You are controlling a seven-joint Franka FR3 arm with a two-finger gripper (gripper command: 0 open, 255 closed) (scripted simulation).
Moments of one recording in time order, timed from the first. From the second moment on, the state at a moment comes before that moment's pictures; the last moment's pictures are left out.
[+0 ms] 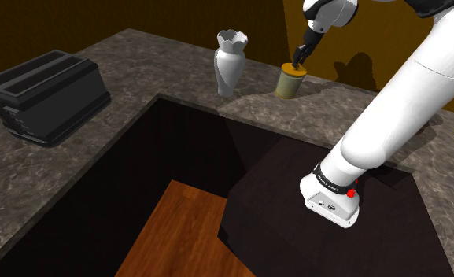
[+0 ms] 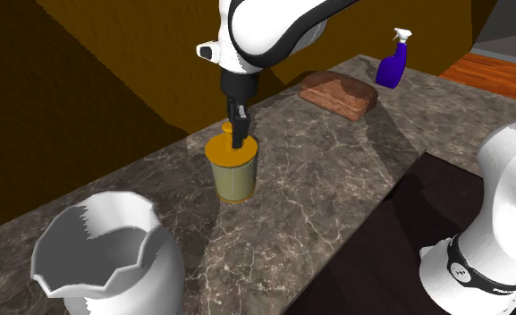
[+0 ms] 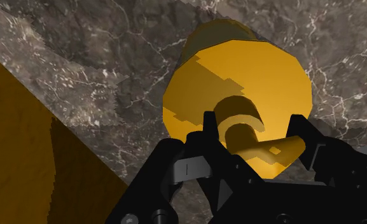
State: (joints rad) arm -0.07 -0.01 -0.74 -2.17 0.11 2.25 -0.76
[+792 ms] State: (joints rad) arm -0.07 -0.04 -0.73 -2.14 0.08 2.20 -0.73
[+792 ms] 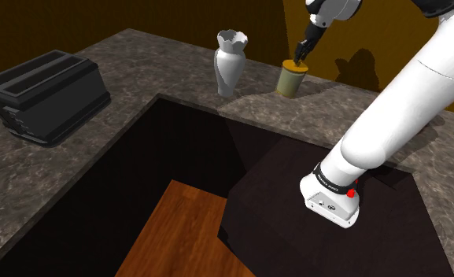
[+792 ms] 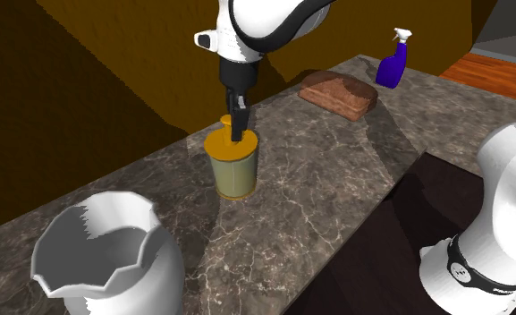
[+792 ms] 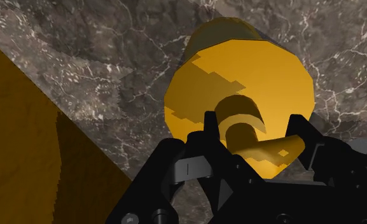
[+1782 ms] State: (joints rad) arm -0.07 -0.11 -0.72 -2.00 0.02 2.00 -0.67
